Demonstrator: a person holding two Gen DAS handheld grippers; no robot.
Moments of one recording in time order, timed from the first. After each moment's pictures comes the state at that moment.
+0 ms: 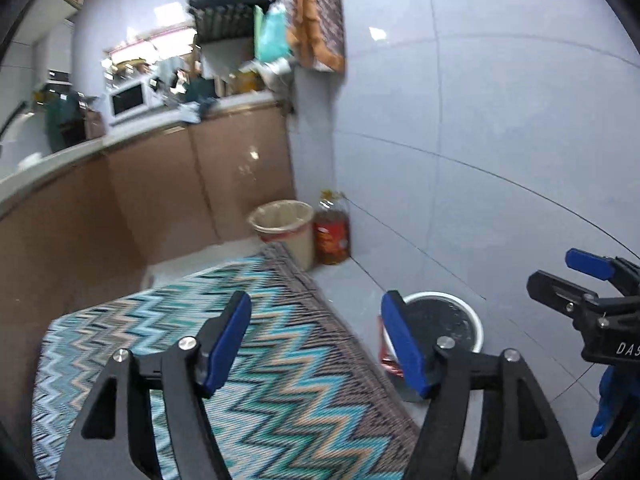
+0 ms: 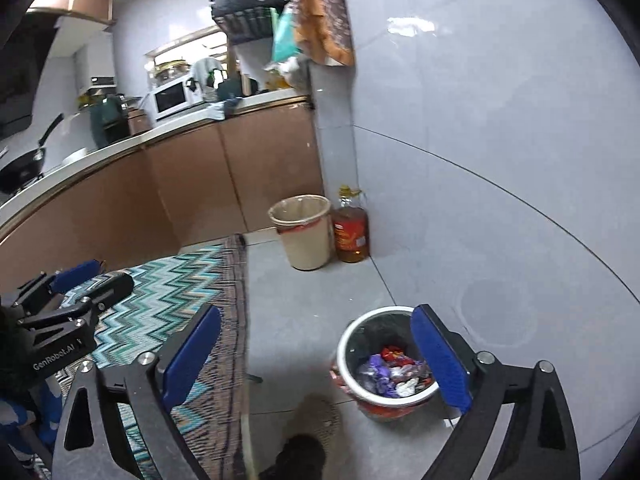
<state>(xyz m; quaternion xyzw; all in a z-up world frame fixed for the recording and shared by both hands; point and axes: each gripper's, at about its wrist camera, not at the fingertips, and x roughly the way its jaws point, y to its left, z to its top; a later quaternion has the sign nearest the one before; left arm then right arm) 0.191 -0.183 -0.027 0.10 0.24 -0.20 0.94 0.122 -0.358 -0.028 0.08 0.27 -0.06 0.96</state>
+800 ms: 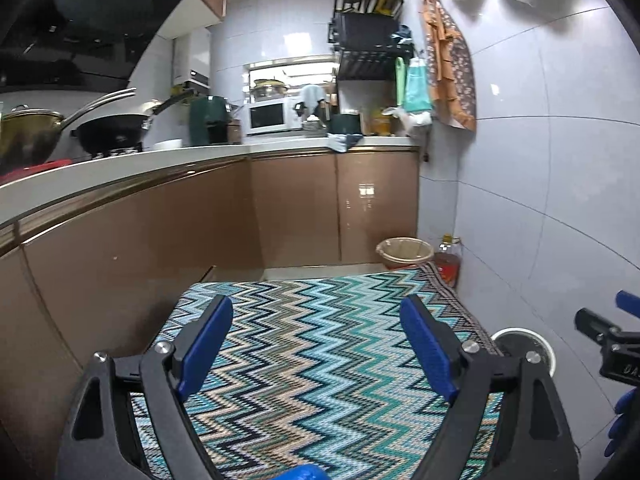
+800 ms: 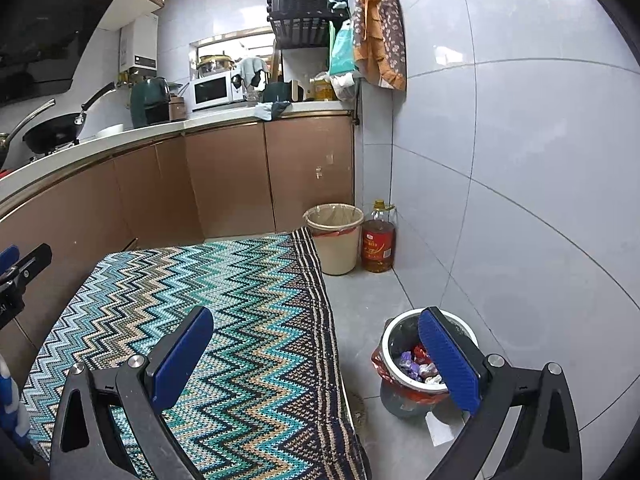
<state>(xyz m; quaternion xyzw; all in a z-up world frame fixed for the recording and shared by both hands) 0.102 -0.006 -0.009 0.03 0.17 0.00 0.98 0.075 -0.230 -0.023 0.02 0.25 -0.04 0.97</state>
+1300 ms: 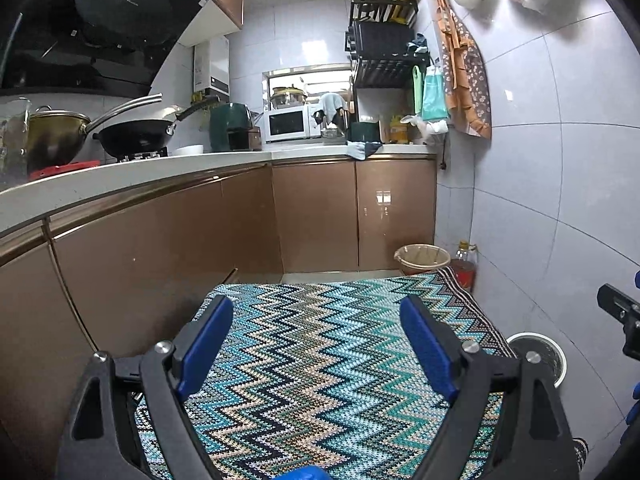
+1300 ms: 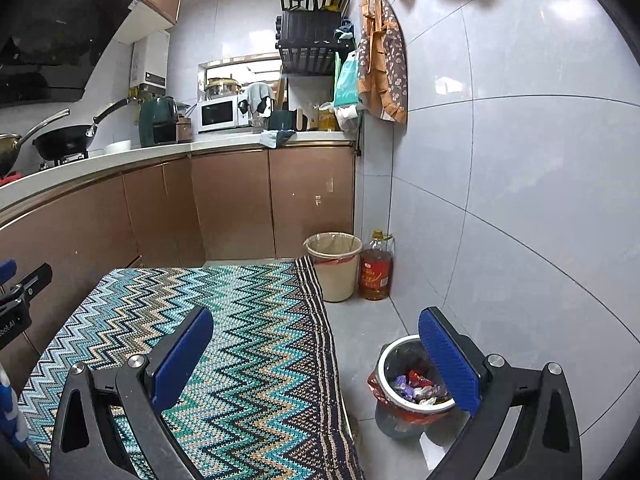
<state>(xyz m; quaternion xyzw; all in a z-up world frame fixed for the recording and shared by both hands) 0.075 0.002 -0.008 0.03 0.15 0.02 0.99 0.053 -0.216 -0.004 0.01 0.20 -0.05 0.98</state>
